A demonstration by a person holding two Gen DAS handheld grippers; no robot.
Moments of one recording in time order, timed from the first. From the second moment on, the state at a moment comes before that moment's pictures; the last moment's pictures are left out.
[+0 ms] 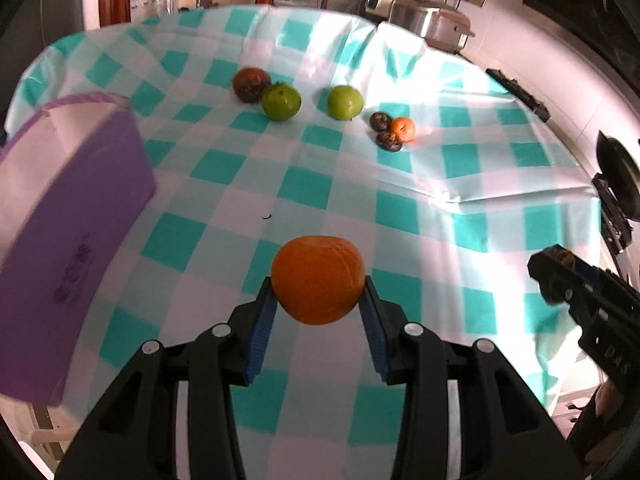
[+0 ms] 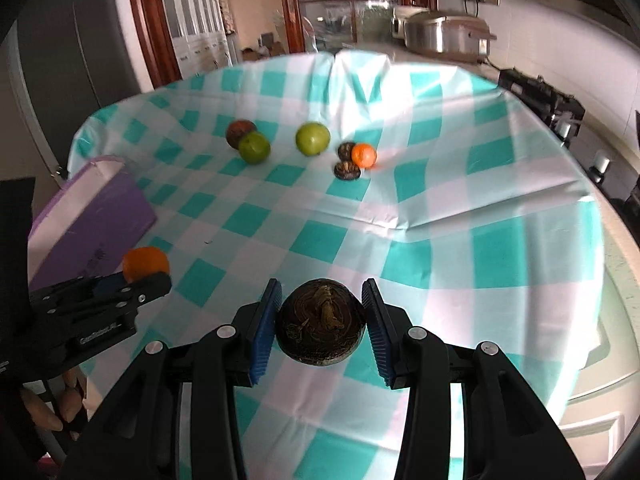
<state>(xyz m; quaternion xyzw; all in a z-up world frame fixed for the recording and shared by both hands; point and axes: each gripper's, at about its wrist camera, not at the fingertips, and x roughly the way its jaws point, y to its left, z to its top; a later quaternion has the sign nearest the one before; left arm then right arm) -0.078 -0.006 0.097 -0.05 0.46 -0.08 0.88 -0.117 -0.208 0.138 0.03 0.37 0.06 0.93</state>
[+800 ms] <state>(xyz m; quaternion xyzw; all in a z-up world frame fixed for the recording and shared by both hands) -0.078 0.165 0.195 -0.05 0.38 -0.14 0.92 -0.088 -0.062 0.186 0.07 0.33 0.10 0.93</state>
